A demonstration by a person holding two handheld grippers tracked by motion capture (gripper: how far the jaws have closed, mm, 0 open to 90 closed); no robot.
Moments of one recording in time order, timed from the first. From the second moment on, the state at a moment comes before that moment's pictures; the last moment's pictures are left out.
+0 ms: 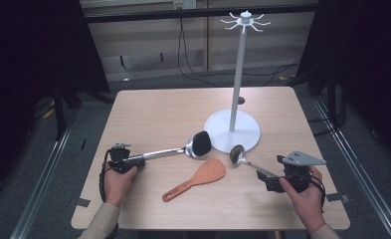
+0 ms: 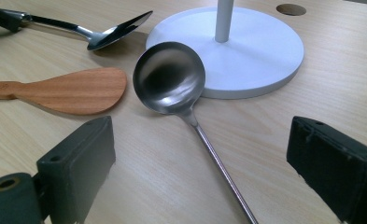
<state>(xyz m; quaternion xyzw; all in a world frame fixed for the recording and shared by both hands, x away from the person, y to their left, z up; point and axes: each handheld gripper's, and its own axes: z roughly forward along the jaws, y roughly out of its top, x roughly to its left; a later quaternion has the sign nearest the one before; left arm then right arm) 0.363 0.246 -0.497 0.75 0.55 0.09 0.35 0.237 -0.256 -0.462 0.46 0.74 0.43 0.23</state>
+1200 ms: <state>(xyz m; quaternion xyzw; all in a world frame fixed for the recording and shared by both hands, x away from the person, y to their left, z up) 0.440 0.174 -0.492 0.75 0.57 0.09 0.32 0.232 -0.261 -0.456 0.44 0.74 0.45 0.23</state>
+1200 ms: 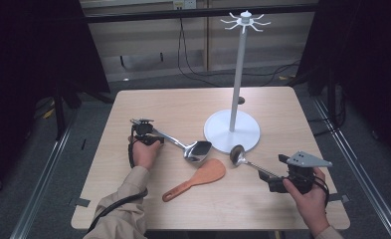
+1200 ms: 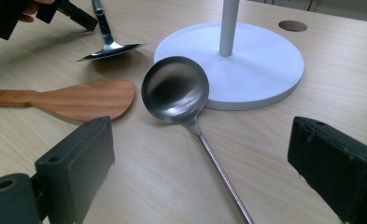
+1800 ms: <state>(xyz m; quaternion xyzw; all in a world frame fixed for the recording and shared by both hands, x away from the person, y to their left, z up) 0.445 0.133 -0.491 0.72 0.60 0.14 0.31 0.228 -0.260 -0.451 0.43 0.74 0.46 0.24</state>
